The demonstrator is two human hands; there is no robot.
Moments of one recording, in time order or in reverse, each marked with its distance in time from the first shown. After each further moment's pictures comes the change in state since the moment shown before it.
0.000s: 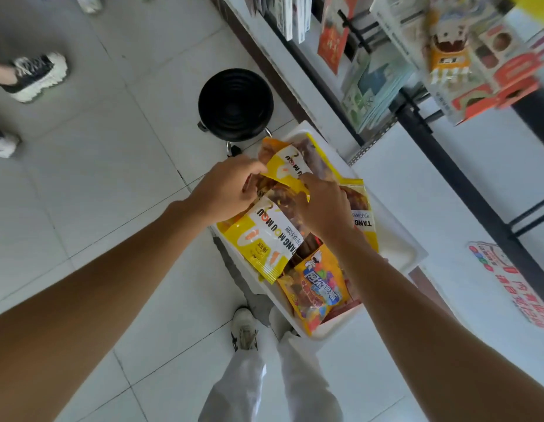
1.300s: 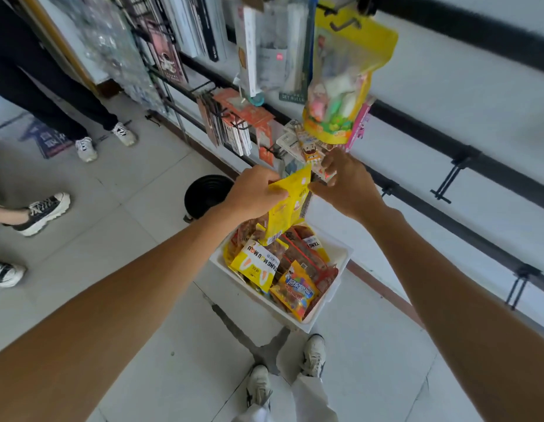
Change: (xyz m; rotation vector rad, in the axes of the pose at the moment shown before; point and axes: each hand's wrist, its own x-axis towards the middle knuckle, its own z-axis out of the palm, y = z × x) left_hand -0.051 0.206 -0.172 -0.218 0.026 0.112; right_hand -0.141 -0.075 -0.257 0.148 0.345 0.039
